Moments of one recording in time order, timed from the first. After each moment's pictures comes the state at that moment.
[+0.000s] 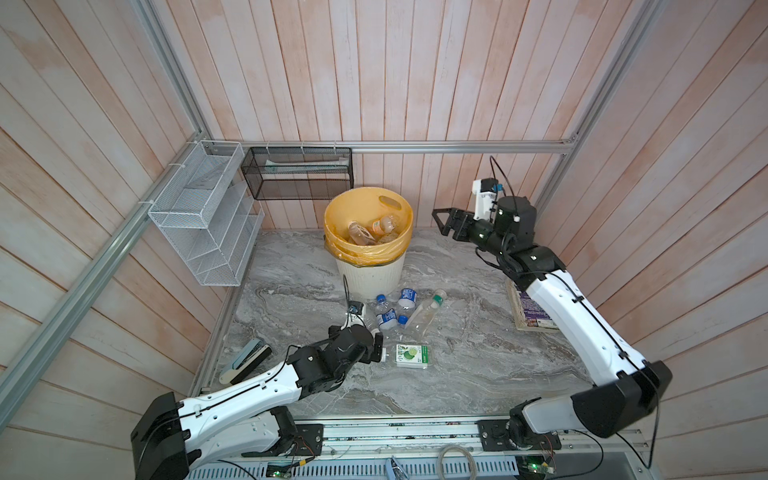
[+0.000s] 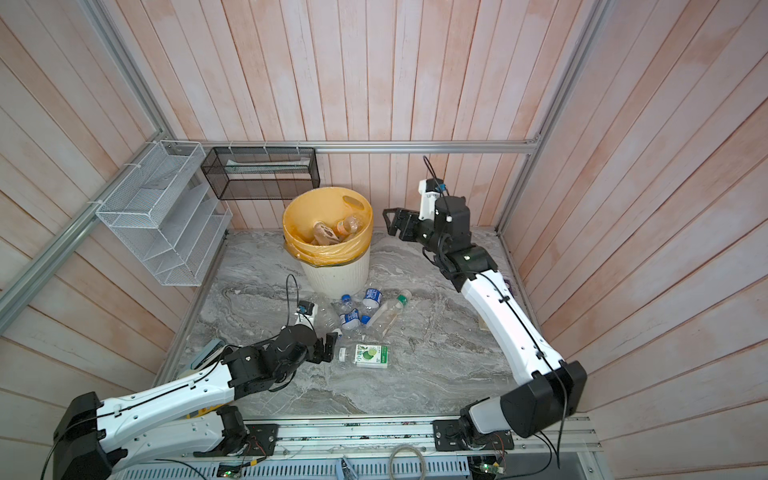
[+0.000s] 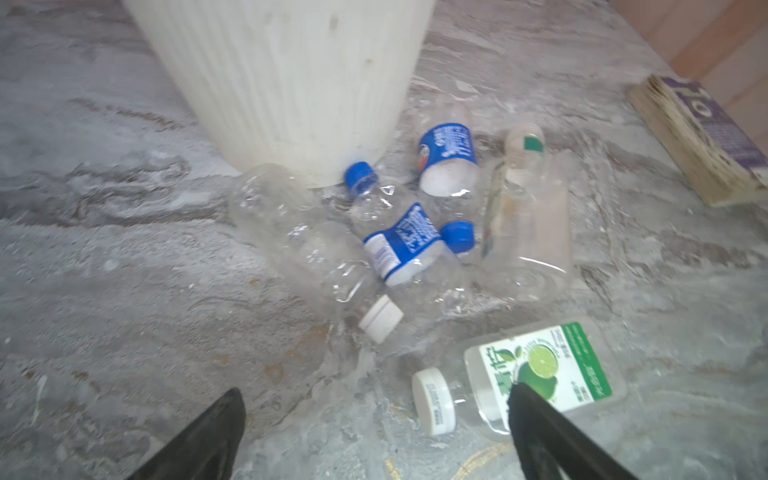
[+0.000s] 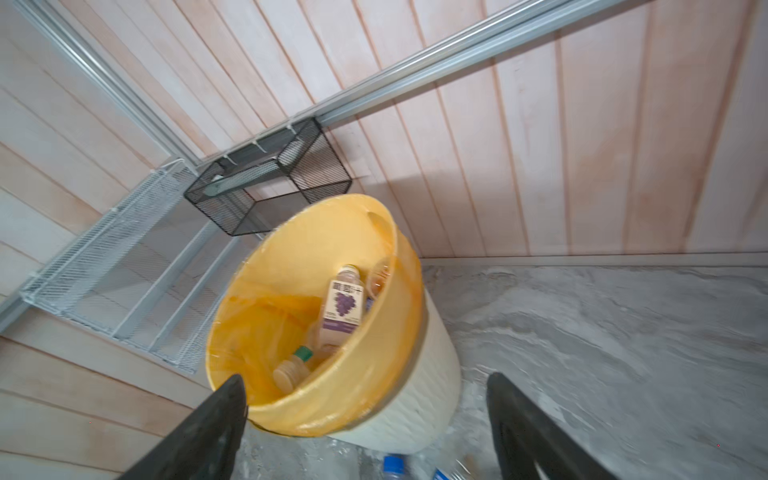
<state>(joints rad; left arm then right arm) -1.03 1.09 0.68 -0.35 -0.44 -0.48 0.35 1.33 1.38 -0.27 -0.18 0.48</state>
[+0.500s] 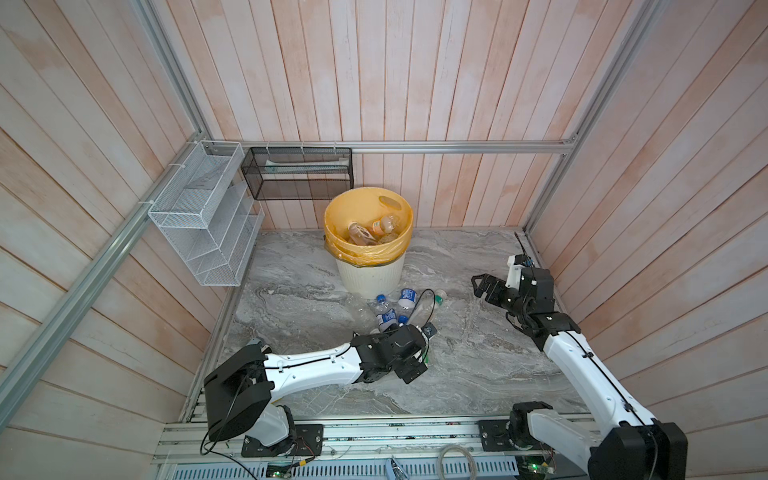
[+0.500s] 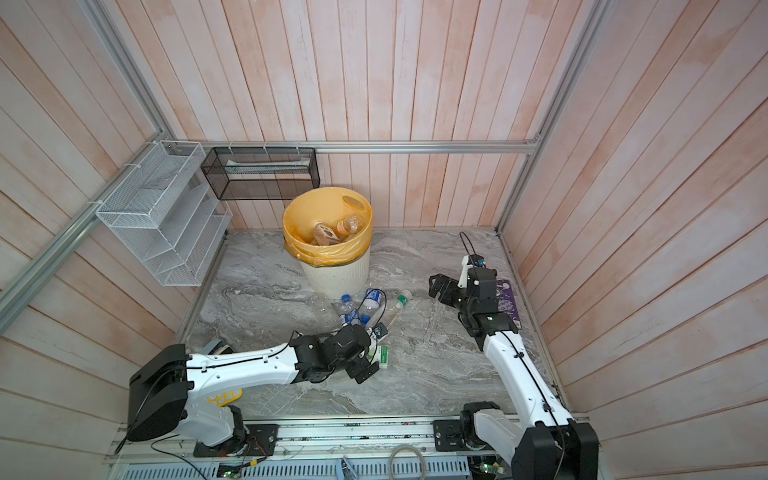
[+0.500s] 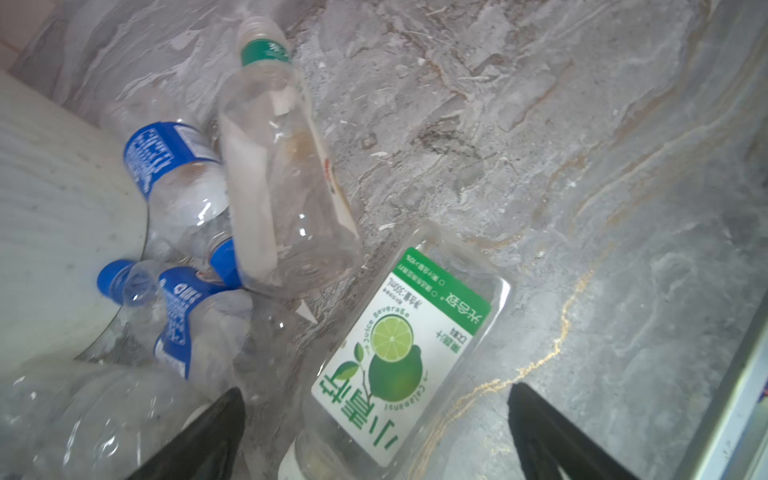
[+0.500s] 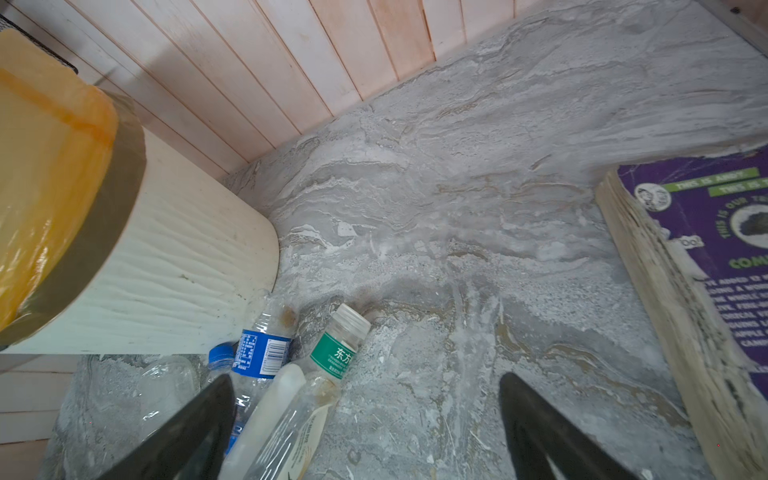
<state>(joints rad) -1.14 1.54 0.95 -0.33 -0.20 0.07 0.09 1.03 0.74 -0.24 -0.17 0.48</state>
